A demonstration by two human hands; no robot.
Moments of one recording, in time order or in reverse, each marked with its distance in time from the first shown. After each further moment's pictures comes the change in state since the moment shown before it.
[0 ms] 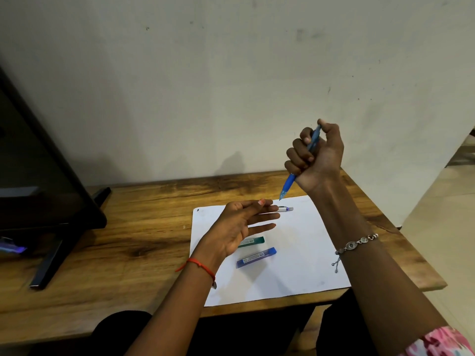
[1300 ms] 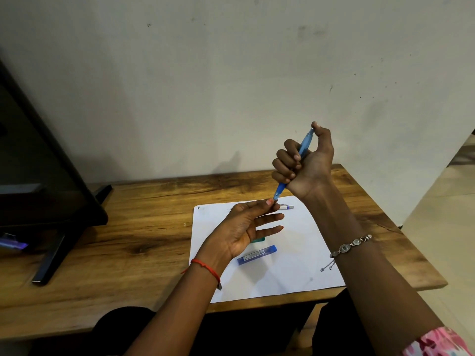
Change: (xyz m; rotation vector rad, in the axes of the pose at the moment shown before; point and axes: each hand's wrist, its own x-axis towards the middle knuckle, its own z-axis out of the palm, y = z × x) left_hand -0.002 -0.006 0.008 -0.102 -0.005 -0.046; right_hand -0.007 0.014 0.000 -0.100 -0.052 0.163
